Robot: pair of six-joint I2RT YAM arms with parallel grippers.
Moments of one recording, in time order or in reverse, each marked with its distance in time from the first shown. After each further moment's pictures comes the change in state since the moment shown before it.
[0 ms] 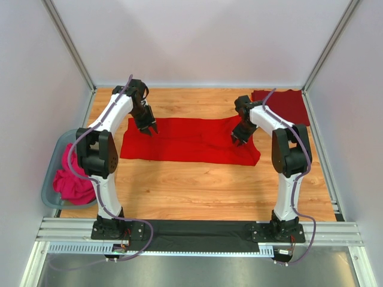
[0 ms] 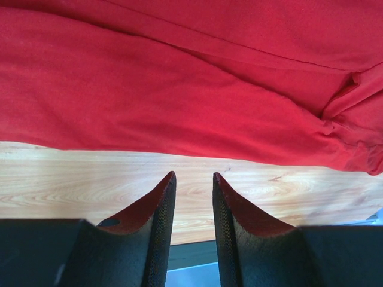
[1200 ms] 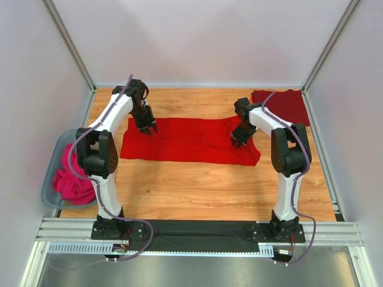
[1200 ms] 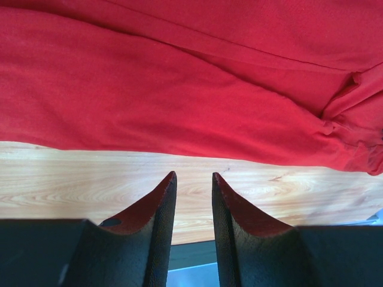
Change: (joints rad) left arm 0.000 0.001 0.000 0.000 -0.001 0.000; right arm 0.002 0.008 -0.031 0.029 -0.017 0.026
